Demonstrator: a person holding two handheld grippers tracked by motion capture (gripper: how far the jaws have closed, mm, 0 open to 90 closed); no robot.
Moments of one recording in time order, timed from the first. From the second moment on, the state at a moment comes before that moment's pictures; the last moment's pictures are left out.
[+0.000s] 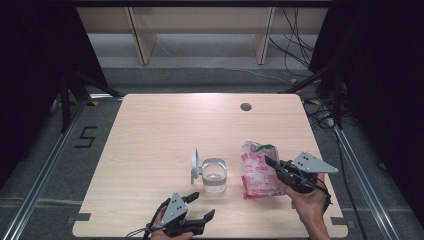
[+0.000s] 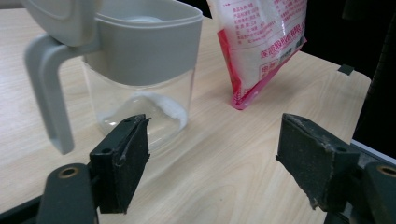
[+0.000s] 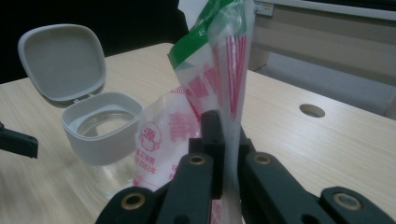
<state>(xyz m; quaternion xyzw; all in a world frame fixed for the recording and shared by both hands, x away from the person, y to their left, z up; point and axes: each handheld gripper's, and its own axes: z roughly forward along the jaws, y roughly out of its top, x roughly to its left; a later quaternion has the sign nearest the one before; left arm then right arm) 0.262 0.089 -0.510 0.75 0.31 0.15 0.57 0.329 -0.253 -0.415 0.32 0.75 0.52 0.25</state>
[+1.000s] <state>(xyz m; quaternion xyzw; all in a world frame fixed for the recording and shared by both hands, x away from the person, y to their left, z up) 0.277 0.000 -0.515 0.78 0.29 0.15 0.54 0.294 -0.225 -0.369 0.26 0.75 0.55 0.26</state>
